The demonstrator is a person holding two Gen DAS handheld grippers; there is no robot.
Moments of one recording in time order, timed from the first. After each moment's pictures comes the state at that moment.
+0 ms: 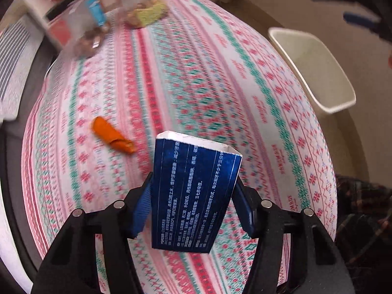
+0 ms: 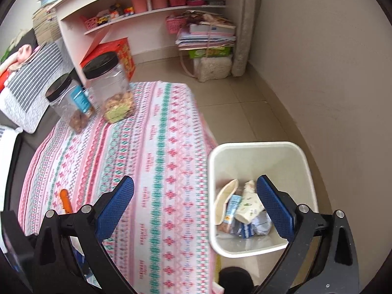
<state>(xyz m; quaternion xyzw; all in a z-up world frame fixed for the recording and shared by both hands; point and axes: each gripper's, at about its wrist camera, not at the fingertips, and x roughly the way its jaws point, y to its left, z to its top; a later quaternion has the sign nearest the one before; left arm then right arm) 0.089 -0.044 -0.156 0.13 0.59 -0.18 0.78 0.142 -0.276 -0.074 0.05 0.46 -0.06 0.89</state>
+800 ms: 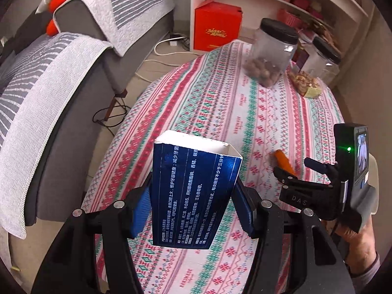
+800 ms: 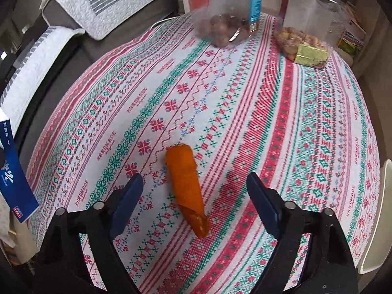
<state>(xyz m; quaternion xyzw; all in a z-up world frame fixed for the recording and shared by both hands) 0.105 0.178 -0.098 -0.05 0.52 0.06 0.85 0.187 -0.017 -0.202 -0.06 0.55 0.15 0.82</state>
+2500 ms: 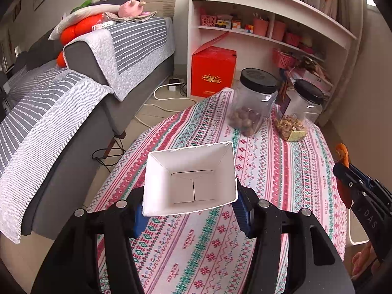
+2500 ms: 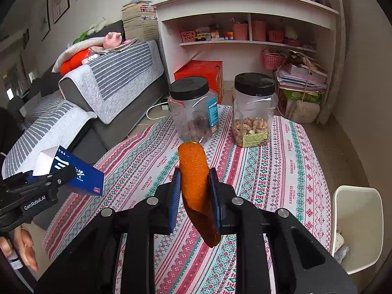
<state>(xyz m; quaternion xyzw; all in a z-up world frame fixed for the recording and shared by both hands) 0.107 0.128 -0.052 -0.05 0.40 0.07 0.91 0.134 -0.094 -0.057 0.02 0.35 0.12 0.93</state>
